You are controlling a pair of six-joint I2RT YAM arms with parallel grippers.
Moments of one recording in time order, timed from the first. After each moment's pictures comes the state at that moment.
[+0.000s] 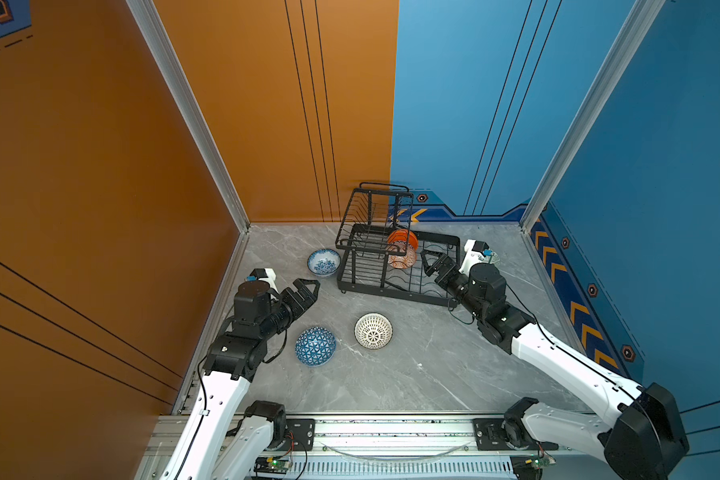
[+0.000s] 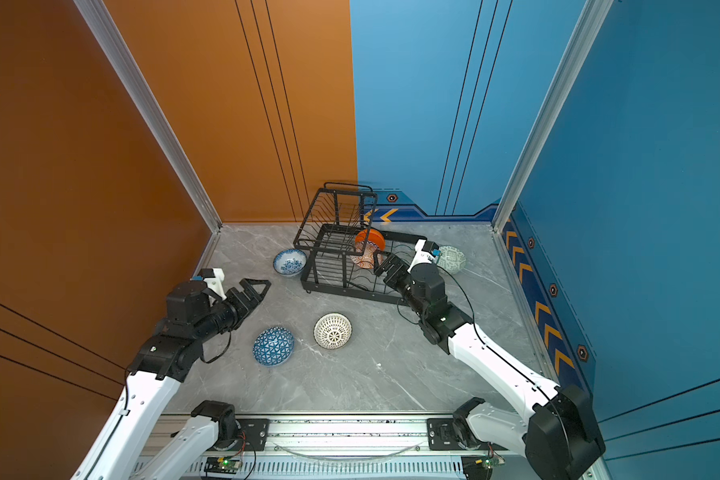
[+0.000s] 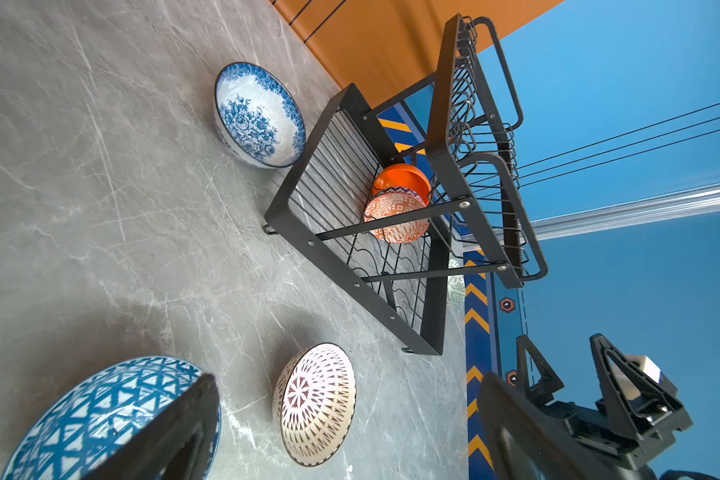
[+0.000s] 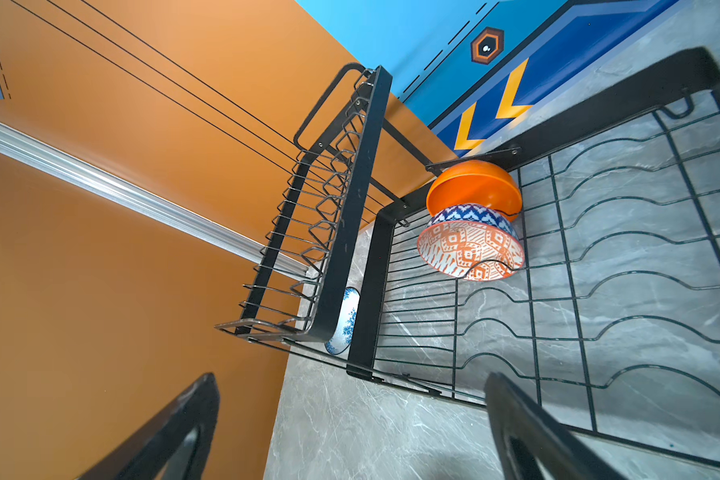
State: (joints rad) left arm -0.14 0.75 0.82 -0.58 0.24 -0.91; right arm 0.54 1.16 0.80 0.16 0.08 0.96
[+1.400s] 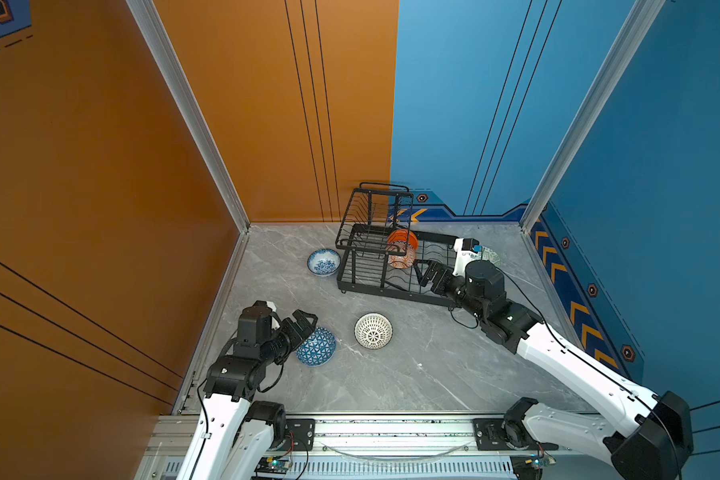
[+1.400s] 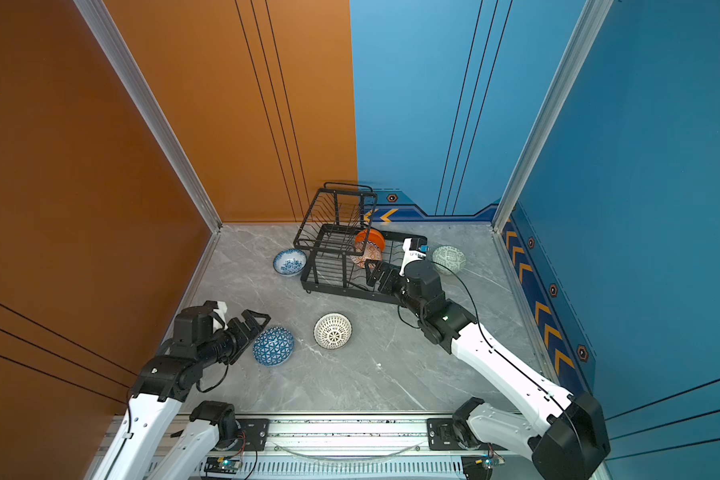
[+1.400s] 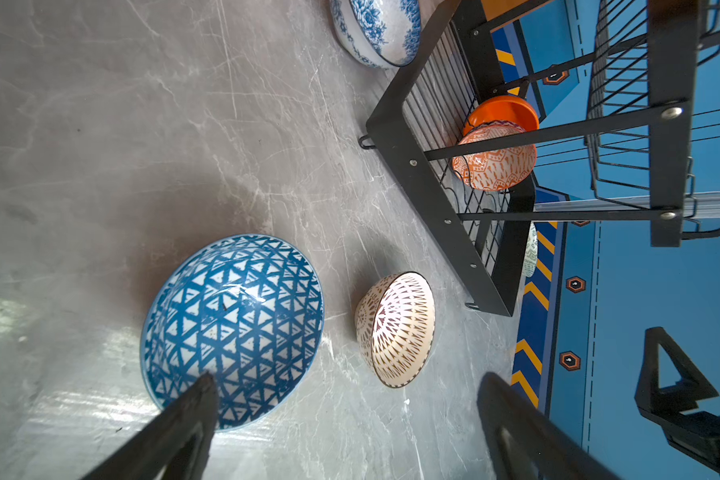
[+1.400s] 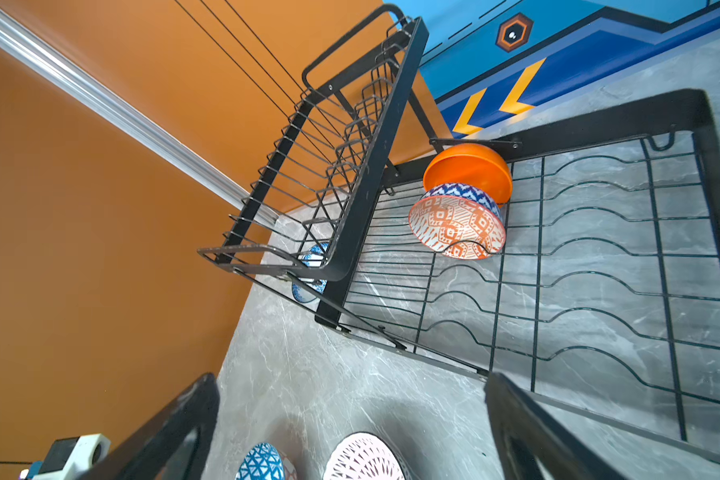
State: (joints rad) left arm -0.11 0.61 0.65 -0.81 0.27 -0.90; right arm 0.61 1.13 0.92 -0.11 0.08 0.73
